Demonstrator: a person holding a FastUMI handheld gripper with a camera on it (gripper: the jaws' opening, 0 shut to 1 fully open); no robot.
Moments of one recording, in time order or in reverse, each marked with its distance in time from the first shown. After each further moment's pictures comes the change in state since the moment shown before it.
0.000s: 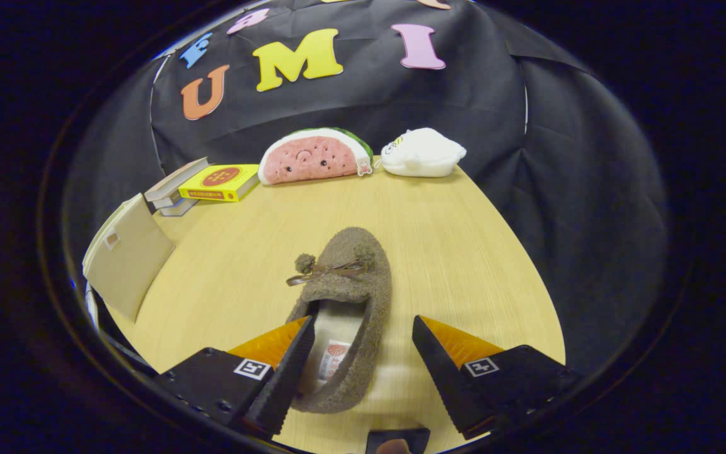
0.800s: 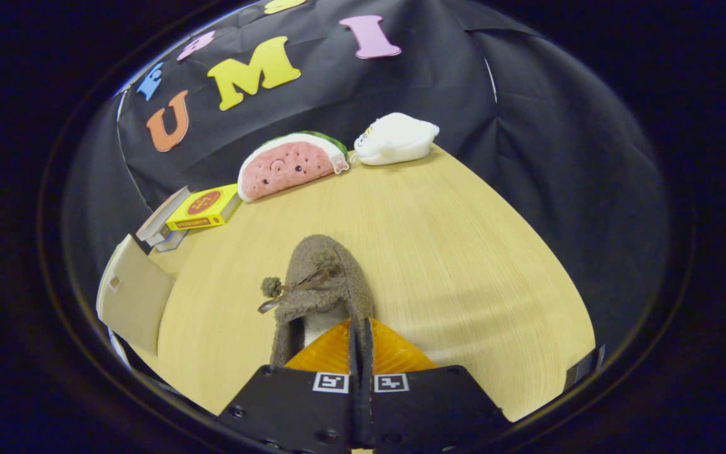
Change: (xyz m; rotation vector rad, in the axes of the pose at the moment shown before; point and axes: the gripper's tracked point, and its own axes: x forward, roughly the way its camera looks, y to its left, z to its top) arm 0.006 -0.003 -0.006 0.222 0.029 0.014
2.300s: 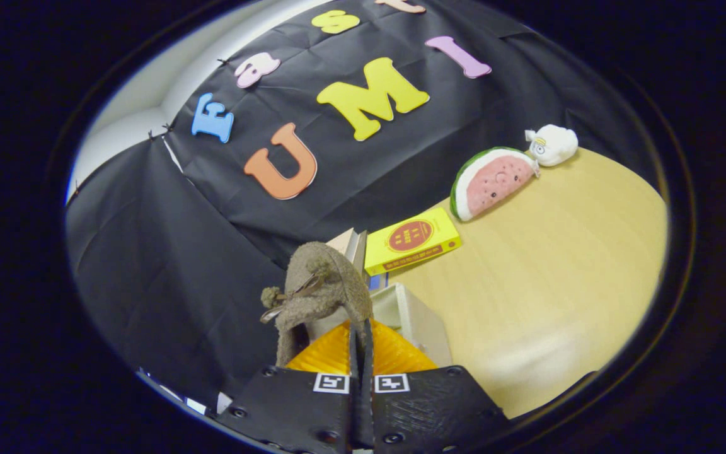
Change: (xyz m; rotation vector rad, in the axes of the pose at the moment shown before) arm -0.101 0.513 -0.010 0.189 -0.161 0.360
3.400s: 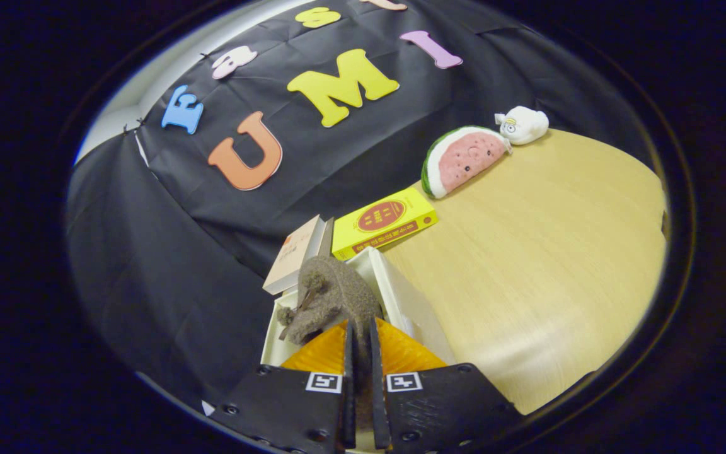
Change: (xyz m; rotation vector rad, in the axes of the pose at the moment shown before) arm 0.047 -0.029 -0.052 0.061 -0.015 -0.128
